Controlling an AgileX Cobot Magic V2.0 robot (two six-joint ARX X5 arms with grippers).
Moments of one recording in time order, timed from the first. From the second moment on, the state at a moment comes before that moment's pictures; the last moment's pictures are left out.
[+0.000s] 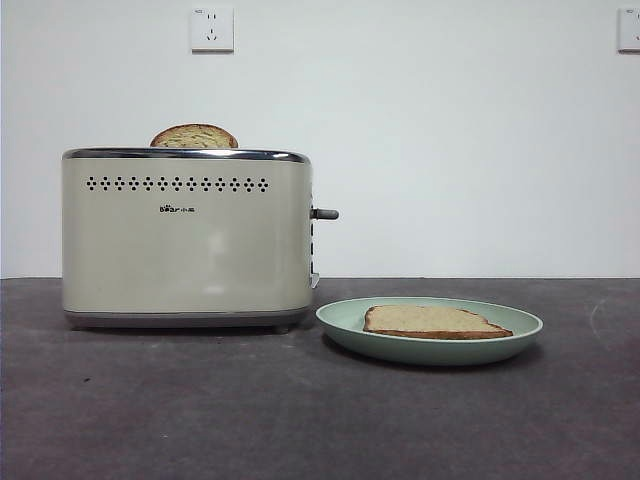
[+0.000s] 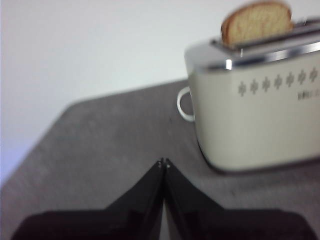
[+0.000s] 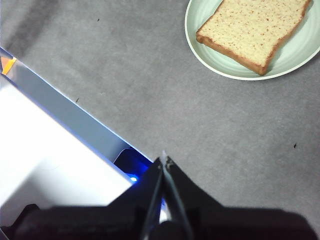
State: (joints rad) left arm 0.08 0.15 0.12 -0.08 0.05 0.18; right arm 0.52 0.84 1.02 -1.13 -0.28 0.03
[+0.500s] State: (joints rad) left arm 0.08 0.00 0.02 -0.18 0.06 0.06; right arm 0.52 0.84 1.02 -1.13 -0.28 0.03
